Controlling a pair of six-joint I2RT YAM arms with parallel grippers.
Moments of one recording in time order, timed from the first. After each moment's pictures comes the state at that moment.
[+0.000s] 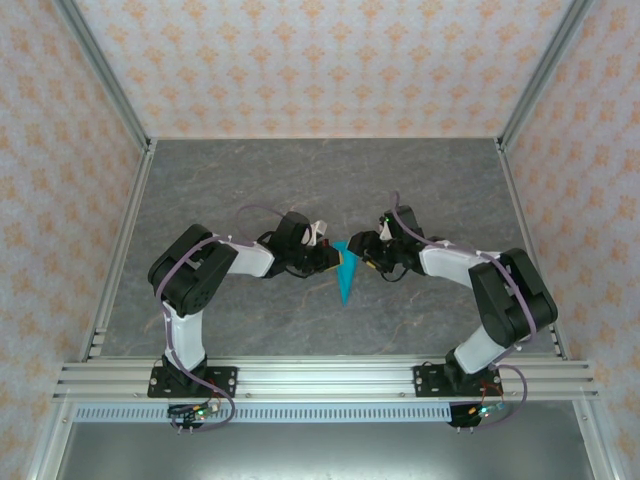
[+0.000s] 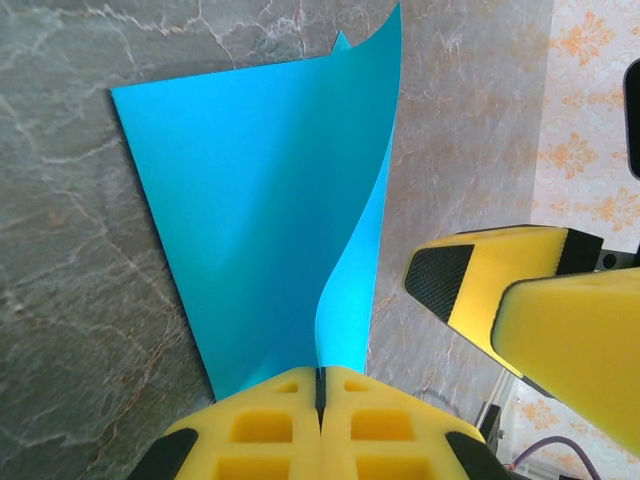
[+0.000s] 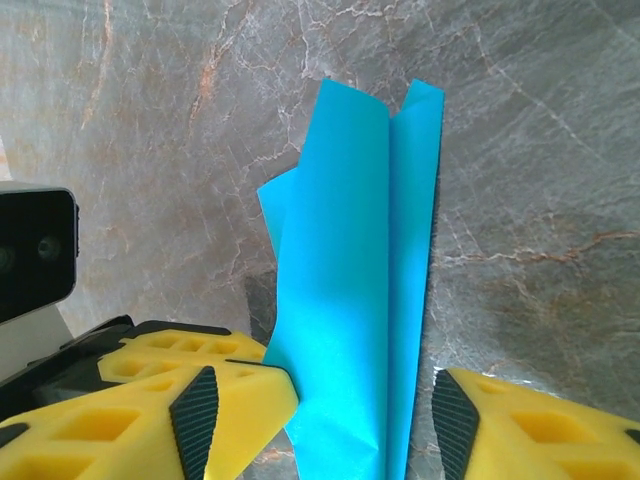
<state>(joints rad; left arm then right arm) -0.56 1.92 0.88 0.31 0.60 -0.93 0.42 1.59 0.75 -0.04 -0.44 0.89</state>
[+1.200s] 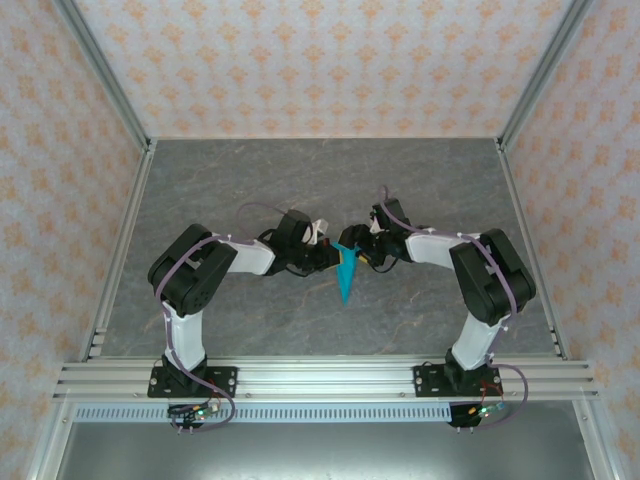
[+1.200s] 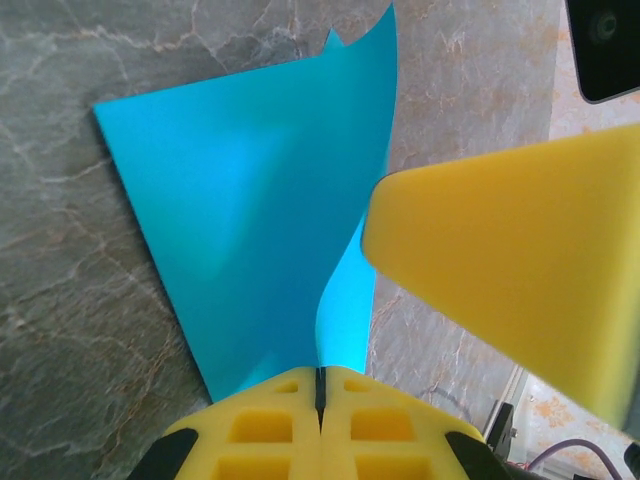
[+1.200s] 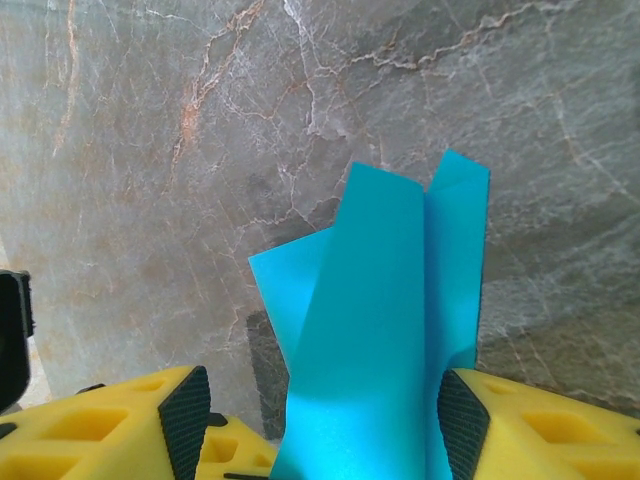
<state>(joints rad) -0.56 1.92 0.91 0.26 0.60 -0.89 0.44 1.76 0.88 -0.06 -0.44 0.90</state>
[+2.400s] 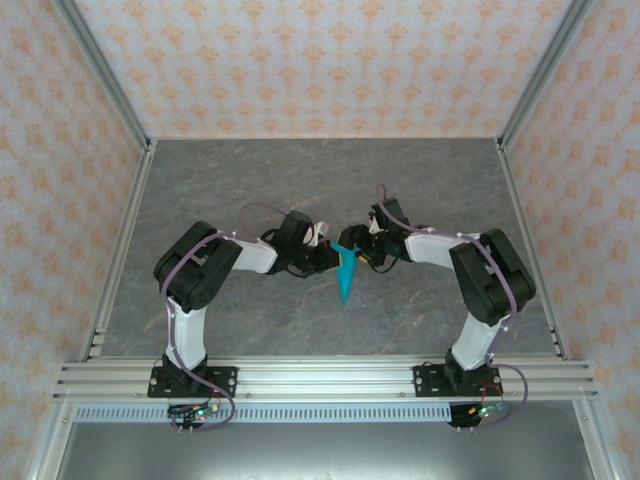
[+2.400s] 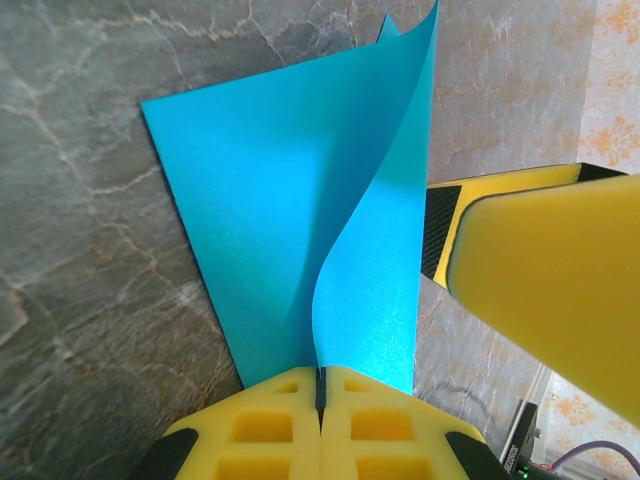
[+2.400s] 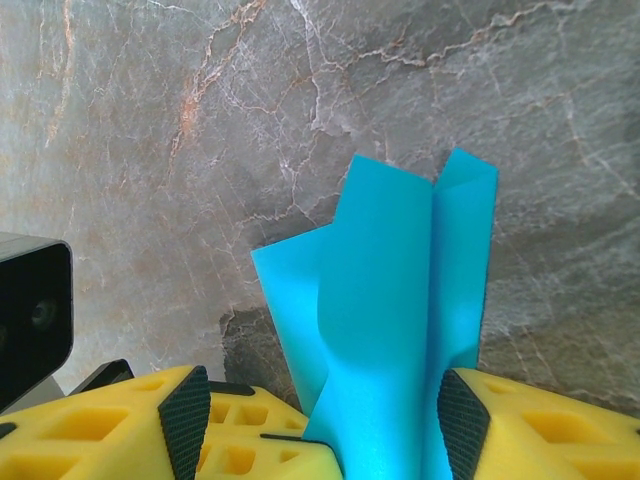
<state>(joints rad) -0.55 1.97 0.93 0.24 0.60 -0.85 0.44 1.75 0.89 -0.08 -0.42 0.87</state>
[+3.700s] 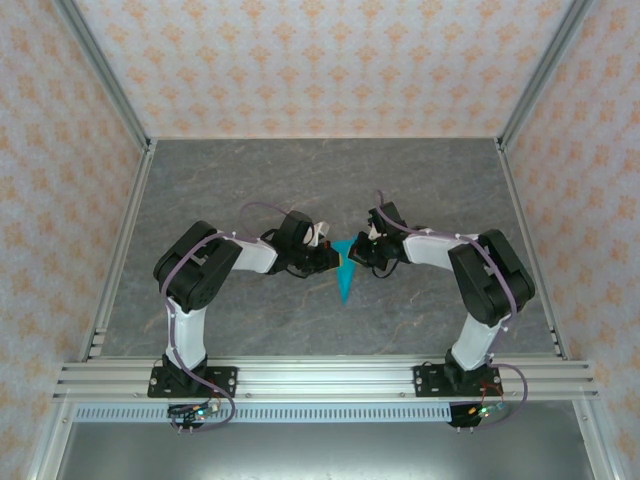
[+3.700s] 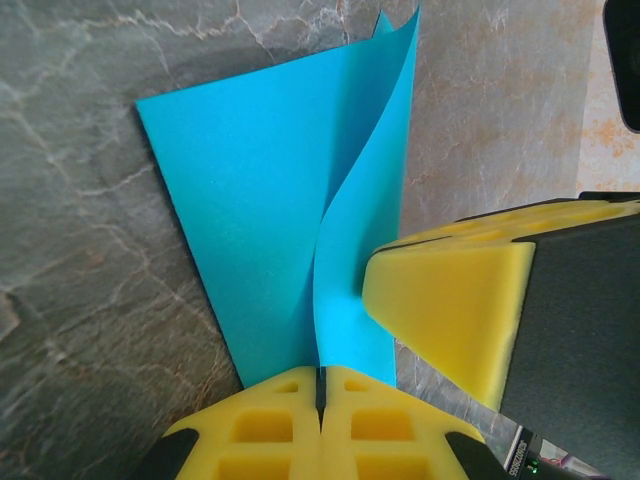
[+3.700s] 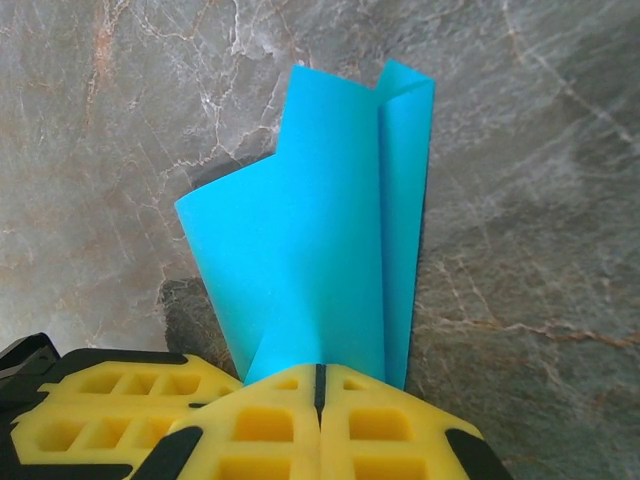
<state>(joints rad) -0.55 1.97 0.93 0.23 0.59 -0.83 0.46 1.76 0.89 -0.16 -0.40 0.83</state>
